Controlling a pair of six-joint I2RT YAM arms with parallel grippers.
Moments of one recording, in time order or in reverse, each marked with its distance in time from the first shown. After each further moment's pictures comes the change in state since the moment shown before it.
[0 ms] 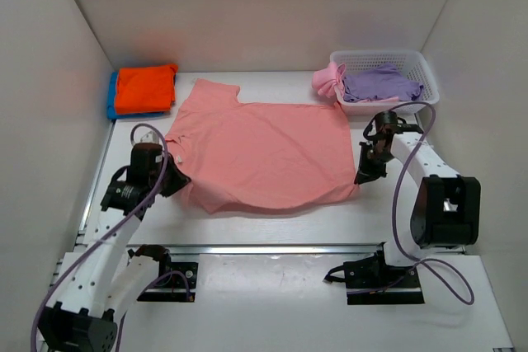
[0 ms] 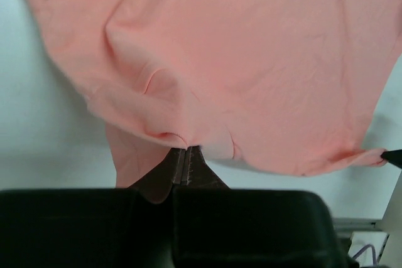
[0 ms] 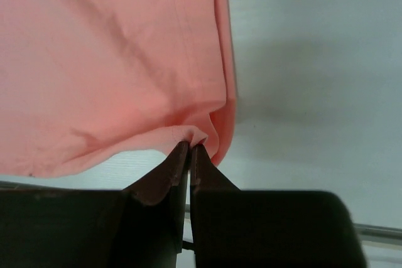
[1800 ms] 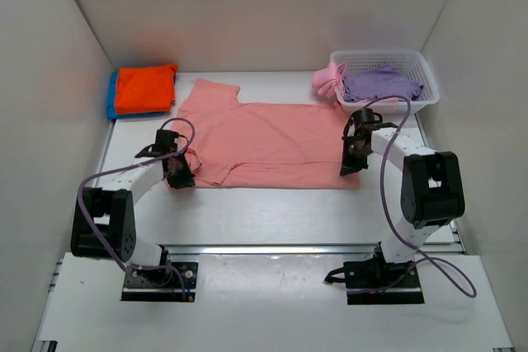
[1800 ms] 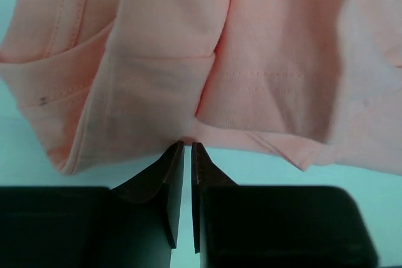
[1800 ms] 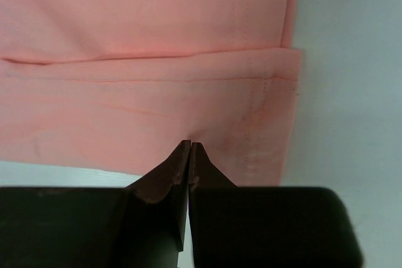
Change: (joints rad) left arm 0.126 0.642 -0.025 0.354 0.069 0.233; right arm 0.132 0.188 0.058 0.251 0.067 0.048
